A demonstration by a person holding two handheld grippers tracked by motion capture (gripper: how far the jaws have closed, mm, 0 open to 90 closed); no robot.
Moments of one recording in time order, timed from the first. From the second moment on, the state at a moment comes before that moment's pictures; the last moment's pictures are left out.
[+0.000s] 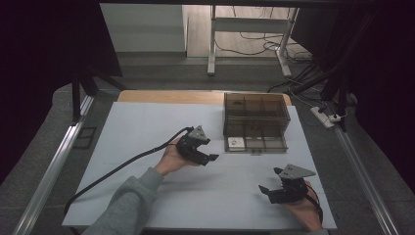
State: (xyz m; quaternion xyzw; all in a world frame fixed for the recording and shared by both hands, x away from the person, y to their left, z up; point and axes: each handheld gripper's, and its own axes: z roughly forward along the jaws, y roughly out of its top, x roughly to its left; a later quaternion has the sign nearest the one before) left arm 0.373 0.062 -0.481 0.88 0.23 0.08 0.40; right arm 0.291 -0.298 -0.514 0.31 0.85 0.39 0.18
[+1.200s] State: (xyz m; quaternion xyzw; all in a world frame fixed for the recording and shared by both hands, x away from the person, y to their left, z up) left arm 0.278 0.190 -0.510 0.86 0.31 0.12 0.39; right arm 0.287 -0.301 -0.514 0.31 0.85 0.38 0.19
